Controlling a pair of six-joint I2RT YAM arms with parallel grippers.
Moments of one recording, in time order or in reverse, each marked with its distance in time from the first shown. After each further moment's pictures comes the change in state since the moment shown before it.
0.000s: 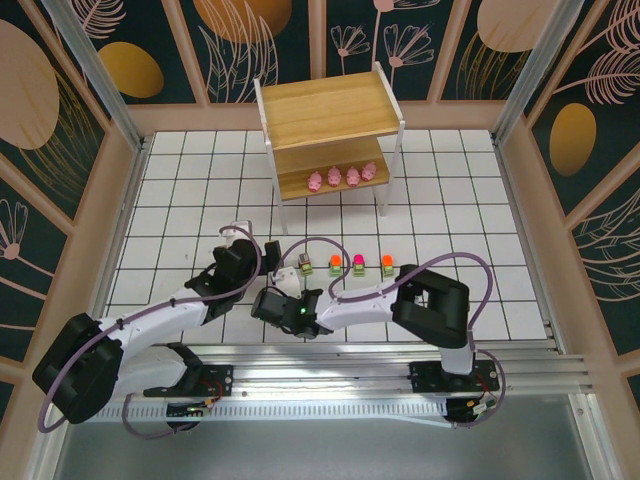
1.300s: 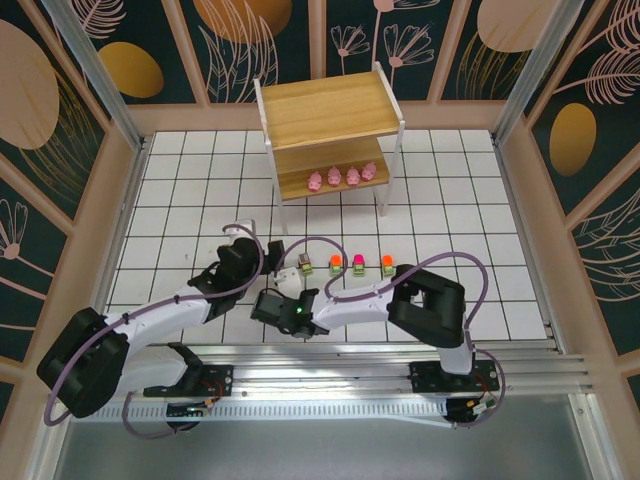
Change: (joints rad) left arm 0.006 0.044 0.001 0.051 0.051 0.005; right arm 0.001 0.005 0.019 -0.097 0.049 0.015
